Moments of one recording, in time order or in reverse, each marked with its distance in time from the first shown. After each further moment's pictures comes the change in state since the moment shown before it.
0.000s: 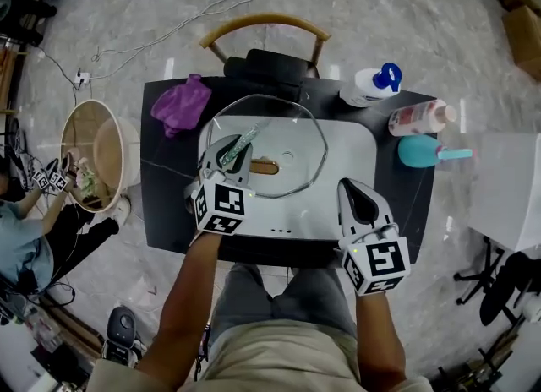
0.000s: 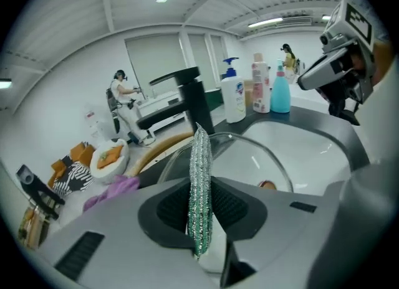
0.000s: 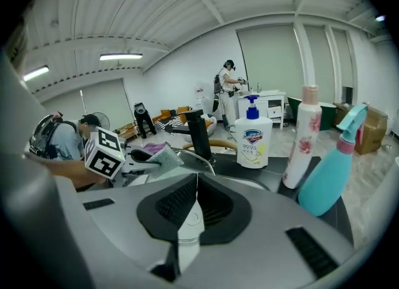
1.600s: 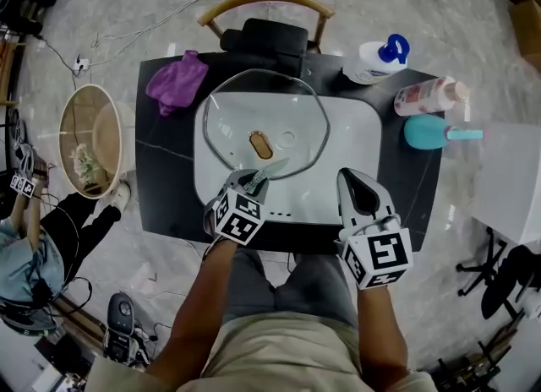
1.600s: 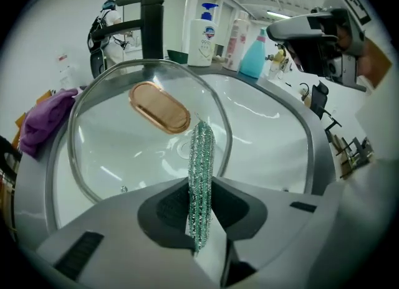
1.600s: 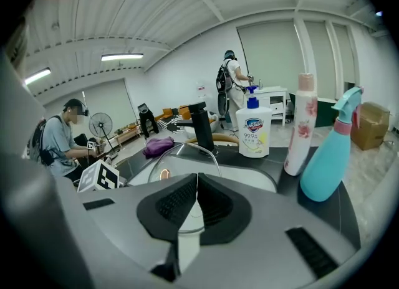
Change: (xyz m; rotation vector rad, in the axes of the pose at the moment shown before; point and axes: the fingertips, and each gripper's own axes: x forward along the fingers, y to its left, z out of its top) left arm -0.008 -0.135 -0.112 -0.161 0.322 -0.318; right arm -0.007 0.008 -0.024 0.012 0.014 0.027
